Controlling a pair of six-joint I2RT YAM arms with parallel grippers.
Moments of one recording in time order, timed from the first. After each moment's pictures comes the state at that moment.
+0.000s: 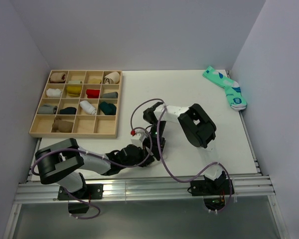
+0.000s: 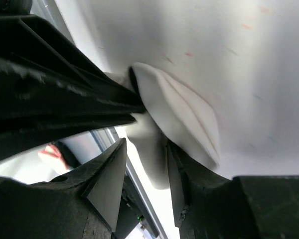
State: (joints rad) left arm -1.14 1.55 0.39 0.64 -0.12 -0.87; right arm 0.71 2.15 1.45 -1.26 -0.64 -0.64
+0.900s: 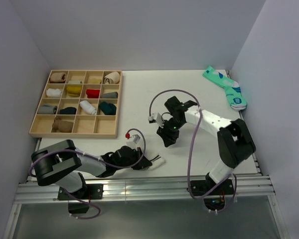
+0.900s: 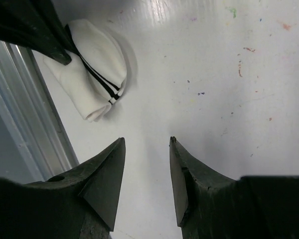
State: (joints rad) left arm -1.12 1.51 0.29 0.67 -0.02 -1.03; right arm 0.53 1.66 1.13 -0.90 -0.55 -0.65
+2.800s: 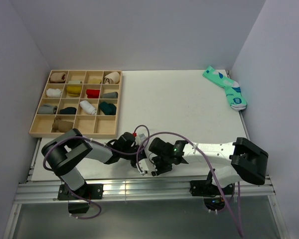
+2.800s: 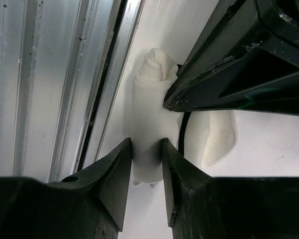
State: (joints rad) left arm -0.88 1.67 0.46 0.45 0.57 -1.10; right arm 1.12 1.38 0.69 -0.51 -0.29 -0.77
